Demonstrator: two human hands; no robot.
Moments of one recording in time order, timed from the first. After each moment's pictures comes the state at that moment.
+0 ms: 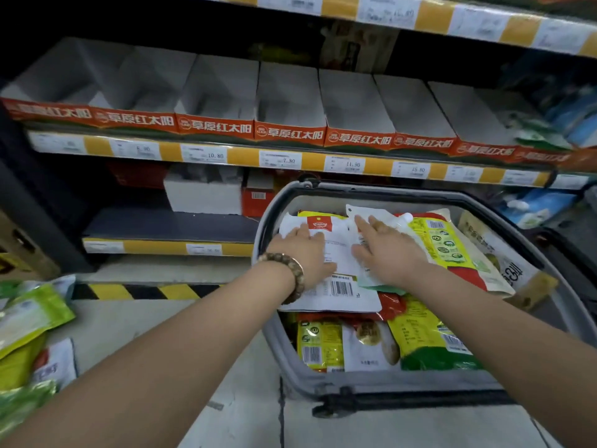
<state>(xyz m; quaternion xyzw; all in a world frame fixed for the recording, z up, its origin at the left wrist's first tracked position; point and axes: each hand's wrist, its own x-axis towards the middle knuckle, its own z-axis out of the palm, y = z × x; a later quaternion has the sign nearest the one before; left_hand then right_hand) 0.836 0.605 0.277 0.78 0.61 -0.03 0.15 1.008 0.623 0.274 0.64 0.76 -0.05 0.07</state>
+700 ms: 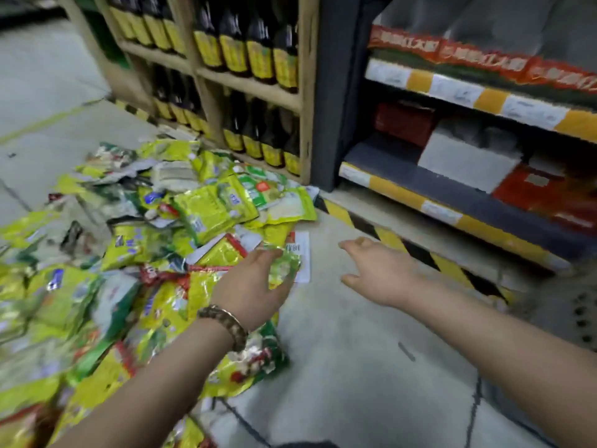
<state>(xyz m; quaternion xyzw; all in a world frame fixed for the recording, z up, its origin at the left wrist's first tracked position) 0.487 0.300 0.182 0.46 0.86 0.16 0.15 0.626 0.458 0.197 0.31 0.93 -0.12 0.14</state>
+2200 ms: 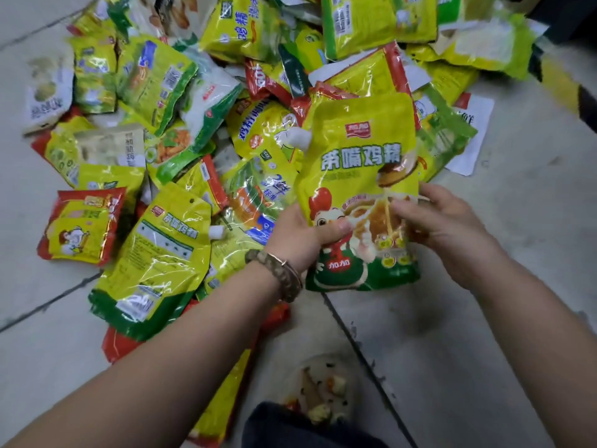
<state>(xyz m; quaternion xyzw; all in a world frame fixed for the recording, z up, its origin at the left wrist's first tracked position) 0.469 0.174 -0.009 -0.04 0.70 0.61 0.38 0.545 0.342 -0.003 0.37 0.60 -0.71 0.05</state>
